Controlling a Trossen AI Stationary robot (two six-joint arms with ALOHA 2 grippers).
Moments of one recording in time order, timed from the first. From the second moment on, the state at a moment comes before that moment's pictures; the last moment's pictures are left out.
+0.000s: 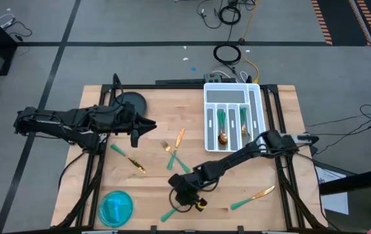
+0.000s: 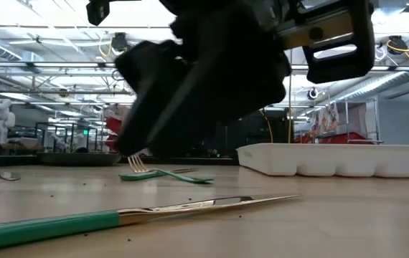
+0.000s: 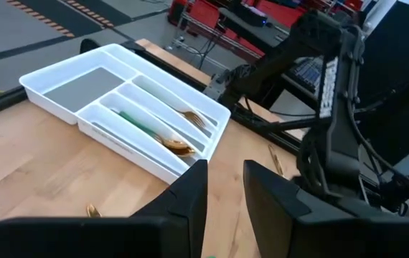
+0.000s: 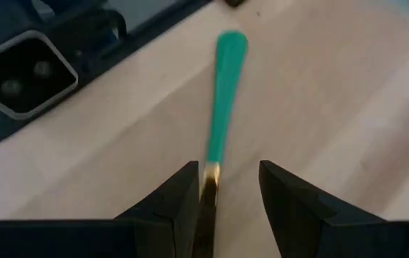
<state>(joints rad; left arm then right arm) -0.09 0.88 0.91 -0.33 -0.21 -0.52 0.36 2.20 1.54 -0.19 -0.31 -0.35</state>
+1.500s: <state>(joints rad) -0.09 0.88 0.91 -0.47 -0.21 -0.48 0.42 2.39 1.67 -0.23 -0.13 -0.01</state>
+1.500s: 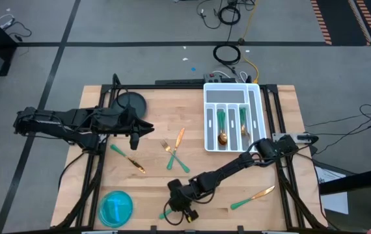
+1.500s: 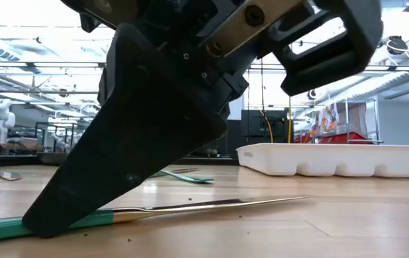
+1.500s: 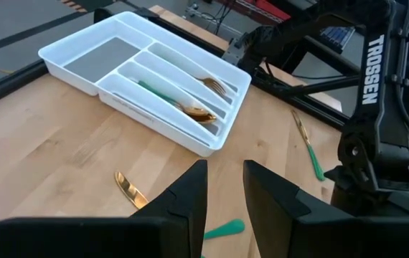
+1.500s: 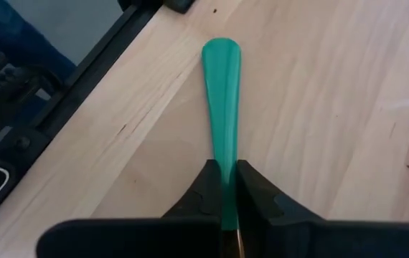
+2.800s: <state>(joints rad) -0.09 0.88 0.91 -0.45 -0.21 -0.41 0.30 2.13 1.67 -0.55 0.21 0.33</state>
